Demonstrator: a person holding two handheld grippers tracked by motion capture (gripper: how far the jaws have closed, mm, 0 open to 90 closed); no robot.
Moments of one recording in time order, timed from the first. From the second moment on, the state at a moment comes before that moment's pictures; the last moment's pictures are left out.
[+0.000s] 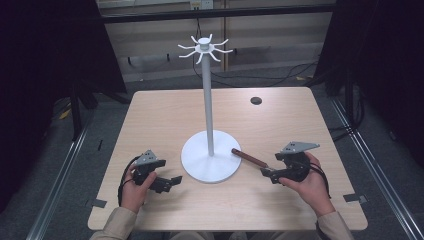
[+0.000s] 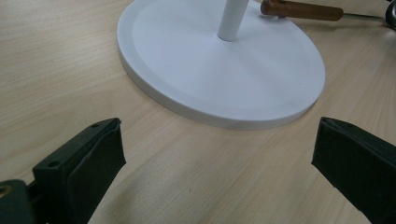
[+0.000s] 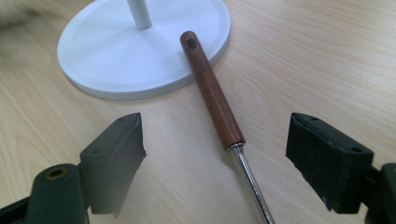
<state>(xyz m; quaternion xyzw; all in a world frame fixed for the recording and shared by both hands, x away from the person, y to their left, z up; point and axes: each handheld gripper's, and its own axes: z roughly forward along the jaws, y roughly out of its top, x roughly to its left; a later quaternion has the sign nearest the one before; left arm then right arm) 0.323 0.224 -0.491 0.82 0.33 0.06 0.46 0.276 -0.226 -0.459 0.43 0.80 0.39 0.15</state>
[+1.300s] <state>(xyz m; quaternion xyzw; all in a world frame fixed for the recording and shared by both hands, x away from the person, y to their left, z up) 0.327 0.226 -0.491 0.82 0.33 0.06 0.46 0.346 -0.180 -0.490 0.46 0.84 0.28 0.12</state>
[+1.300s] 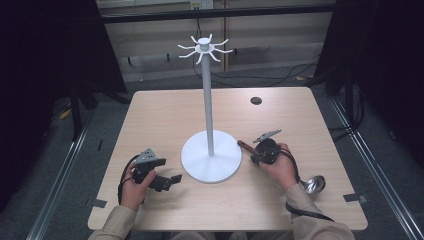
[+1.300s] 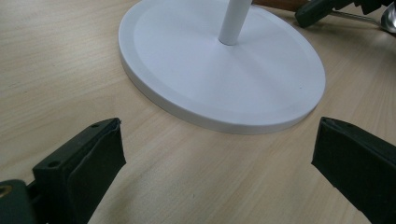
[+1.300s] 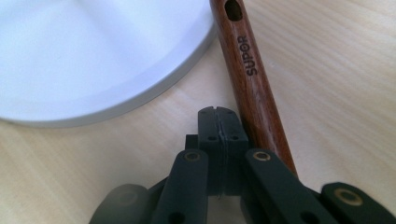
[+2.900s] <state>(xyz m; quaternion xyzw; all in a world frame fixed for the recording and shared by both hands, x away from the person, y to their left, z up) 0.326 0.228 -0.493 0.82 0.33 0.06 0.46 0.372 -0.226 -0.458 0.52 0.82 0.21 0.11</state>
